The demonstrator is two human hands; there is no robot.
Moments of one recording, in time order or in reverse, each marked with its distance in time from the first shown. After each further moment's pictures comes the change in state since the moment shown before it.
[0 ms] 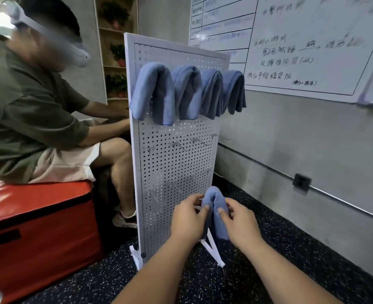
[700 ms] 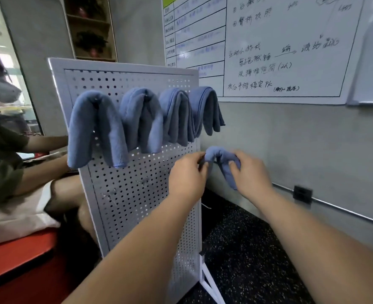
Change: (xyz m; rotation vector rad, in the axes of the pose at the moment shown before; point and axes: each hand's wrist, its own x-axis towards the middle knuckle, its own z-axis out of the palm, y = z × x) left_hand 0.189 0.129 0.031 0.332 0.156 0.403; right_hand 0.216 -0.005 -0.099 -0.197 0.328 -0.118
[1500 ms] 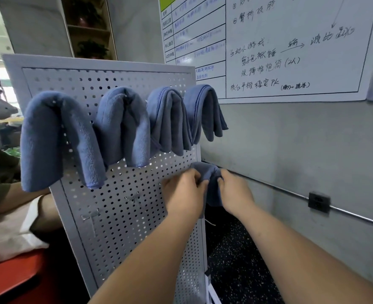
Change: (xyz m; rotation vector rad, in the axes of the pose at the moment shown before) left_hand 0.028 -0.043 0.058 0.391 0.061 -0.089; right_hand 0.038 0.025 0.098 0.014 -0.218 0.047
